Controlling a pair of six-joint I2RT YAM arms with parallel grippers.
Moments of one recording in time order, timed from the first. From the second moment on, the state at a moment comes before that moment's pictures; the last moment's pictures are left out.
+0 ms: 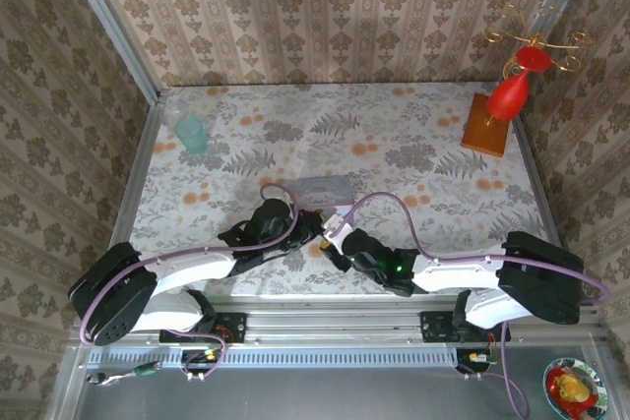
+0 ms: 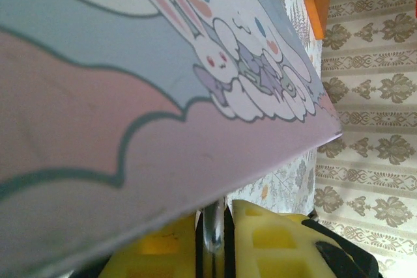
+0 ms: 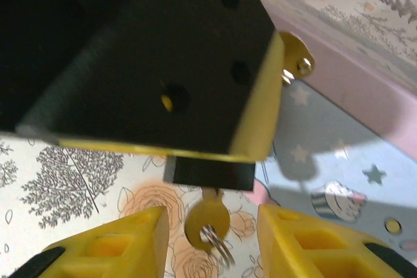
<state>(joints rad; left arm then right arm) -0.91 1.26 0.45 0.30 0.16 -1.24 1.12 1.38 0.48 0.33 0.41 0.07</state>
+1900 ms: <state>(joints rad) -0.94 1.34 0.49 0.26 0.12 -1.21 0.99 1.46 0.35 0.64 0.12 0.52</state>
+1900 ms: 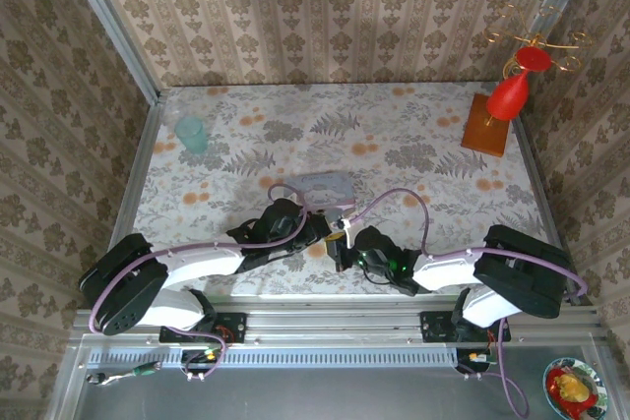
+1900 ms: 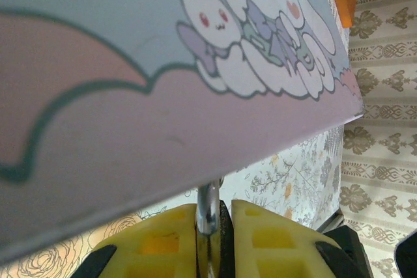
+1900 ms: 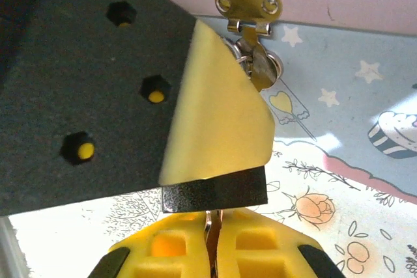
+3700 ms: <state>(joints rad) -0.66 1.05 0.66 -0.34 0.01 -0.61 0.84 1.38 0.37 0.40 0.01 0.81</state>
